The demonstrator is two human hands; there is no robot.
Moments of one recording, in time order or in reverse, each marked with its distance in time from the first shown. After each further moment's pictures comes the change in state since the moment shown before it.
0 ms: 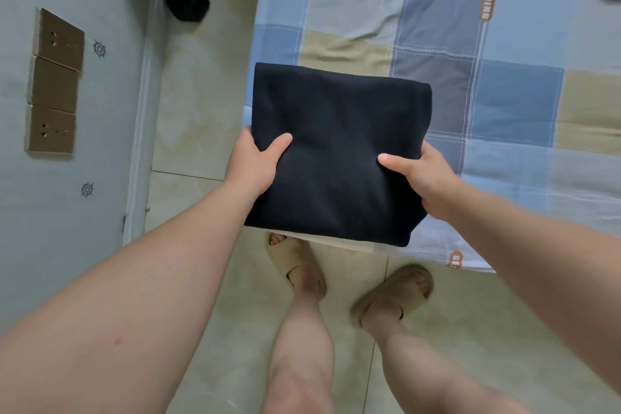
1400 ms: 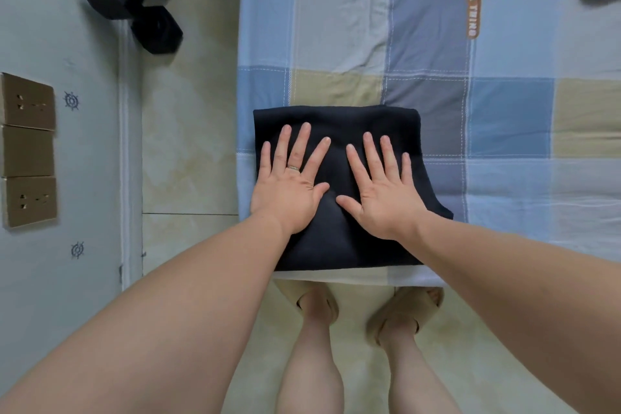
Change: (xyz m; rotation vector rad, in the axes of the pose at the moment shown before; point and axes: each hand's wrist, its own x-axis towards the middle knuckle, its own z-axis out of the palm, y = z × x) left_hand 0.041 0.017 0.040 1.239 -0.195 0.632; right_hand 0.029 -0.003 0.055 -1.404 -0.006 -0.353
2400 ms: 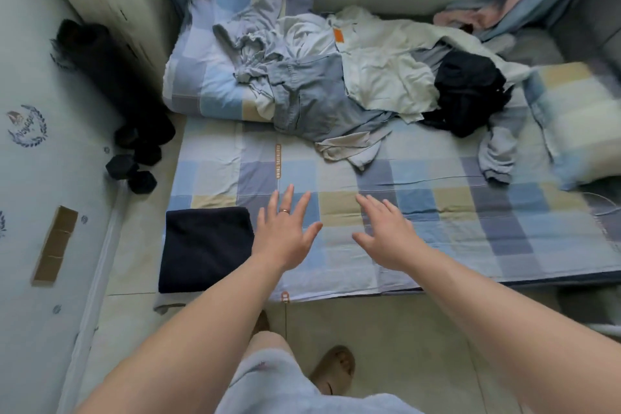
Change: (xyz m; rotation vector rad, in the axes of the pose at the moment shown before) left_hand -0.231 0.385 -0.307 -0.234 0.228 0.015; right_hand -0.461 0.241 -0.290 0.278 0.218 0.151
